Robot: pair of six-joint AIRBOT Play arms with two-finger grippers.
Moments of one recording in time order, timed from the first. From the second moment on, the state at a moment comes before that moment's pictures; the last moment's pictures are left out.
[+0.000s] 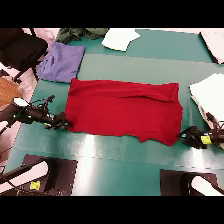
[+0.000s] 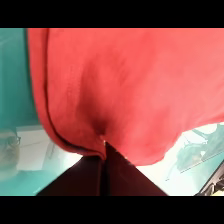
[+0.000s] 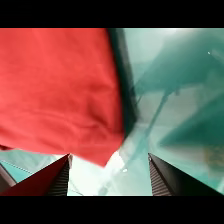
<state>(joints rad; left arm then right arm) 0.36 -1.17 0.58 0.90 -1.26 -1.20 -0.55 -1.16 0.56 -0.95 1.38 1.25</state>
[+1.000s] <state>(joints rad) 0.36 -1.09 0.75 0.87 -1.39 -1.23 -0.55 -0.86 0.53 -0.80 1.41 1.24</state>
